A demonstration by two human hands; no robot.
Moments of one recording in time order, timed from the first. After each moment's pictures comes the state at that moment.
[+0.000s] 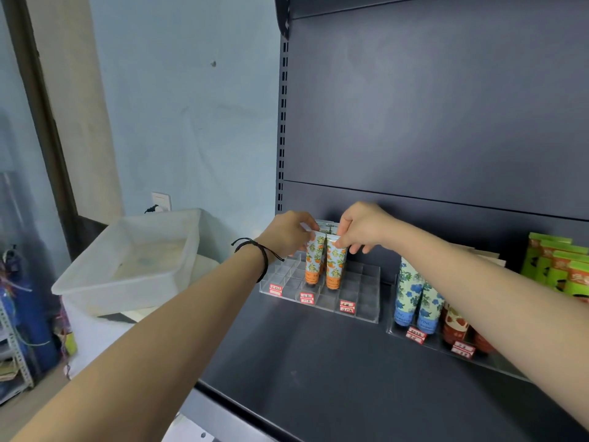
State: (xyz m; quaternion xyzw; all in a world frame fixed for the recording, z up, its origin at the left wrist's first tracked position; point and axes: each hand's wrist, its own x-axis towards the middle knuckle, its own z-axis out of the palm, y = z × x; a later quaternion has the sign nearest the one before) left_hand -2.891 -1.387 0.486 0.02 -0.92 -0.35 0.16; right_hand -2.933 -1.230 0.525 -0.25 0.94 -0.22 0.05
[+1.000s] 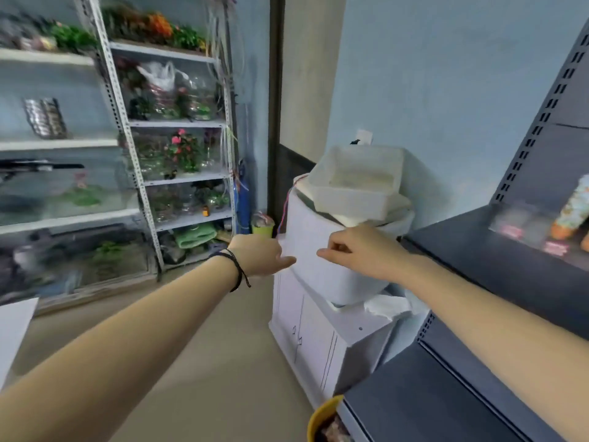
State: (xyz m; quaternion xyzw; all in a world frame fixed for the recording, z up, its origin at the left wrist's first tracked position) left_hand -2.518 -1.579 0.356 0.32 -0.95 0.02 -0.01; right_hand -2.671 -1.434 0.395 -0.64 0.76 -0.10 0.01
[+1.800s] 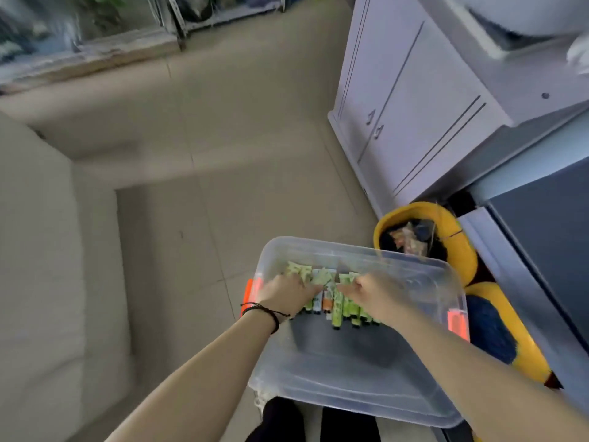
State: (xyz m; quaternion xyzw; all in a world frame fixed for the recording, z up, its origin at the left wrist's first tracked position) left_hand -2.389 -1.477 -0.199 0.52 -0.70 -0.43 -0.23; right_hand -2.563 -1.394 -0.208 -0.46 0.78 0.03 0.43
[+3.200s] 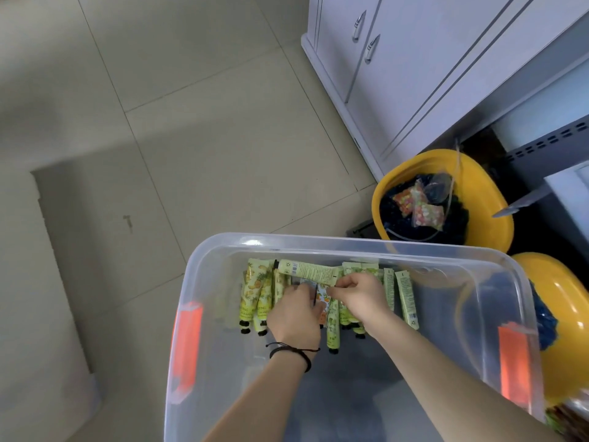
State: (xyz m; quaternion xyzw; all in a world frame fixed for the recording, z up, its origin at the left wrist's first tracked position) left_hand -2.454 -1.424 -0.371 0.59 -0.70 -0.34 -0.20; right_hand -2.572 -1.389 -0.380 -0.14 0.83 -0.18 0.51
